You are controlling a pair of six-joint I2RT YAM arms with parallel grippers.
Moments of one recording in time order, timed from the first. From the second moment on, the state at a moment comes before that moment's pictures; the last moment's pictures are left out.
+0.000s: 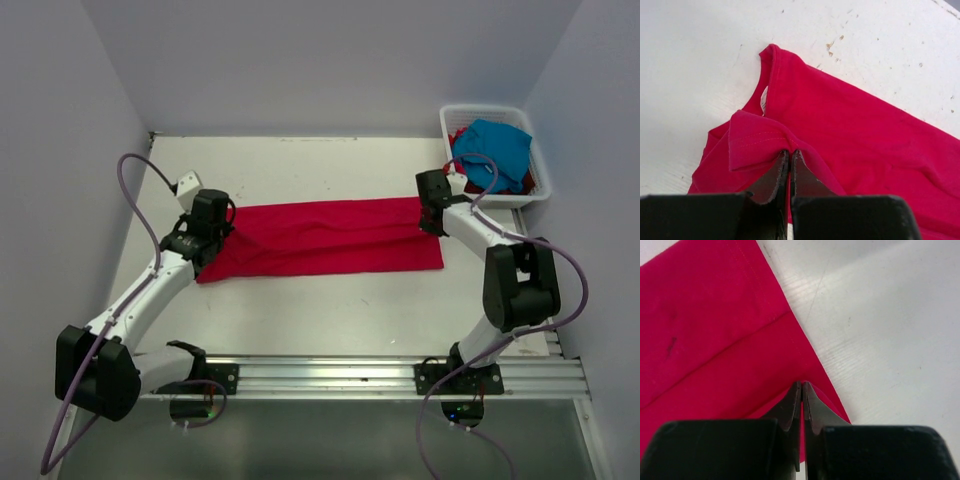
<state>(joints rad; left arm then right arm) -0.32 1.14 0.83 -0.40 -0.53 -0.69 0.20 1.65 1.08 -0.48 0.49 0.54</state>
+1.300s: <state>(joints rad) -0.20 1.13 0.78 0.02 -0.40 -0.65 0.18 1.64 1.13 -0.33 0.47 0.45</state>
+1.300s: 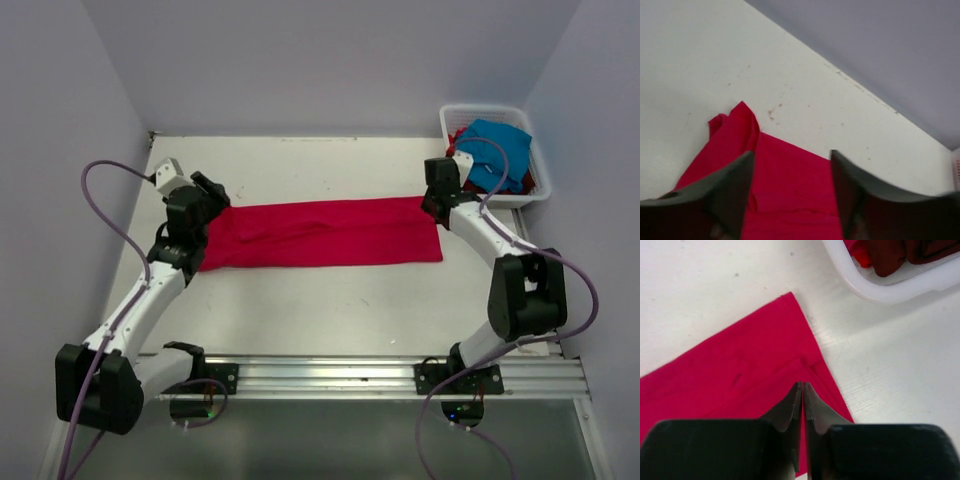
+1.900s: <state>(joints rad) -0.20 1.18 0.44 0.06 -0.10 -0.82 0.22 1.70 1.01 -0.27 0.22 0.45</state>
